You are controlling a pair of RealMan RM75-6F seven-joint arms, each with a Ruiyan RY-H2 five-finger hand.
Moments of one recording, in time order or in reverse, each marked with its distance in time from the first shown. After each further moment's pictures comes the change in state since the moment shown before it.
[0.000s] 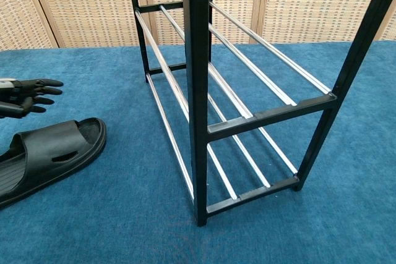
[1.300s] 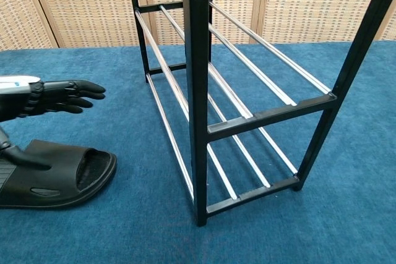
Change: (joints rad) left arm -0.032 0.179 0.175 -0.321 0.326 0.217 0.187; right arm -0.001 0.014 -0.003 -0.004 0.003 -0.005 0.034
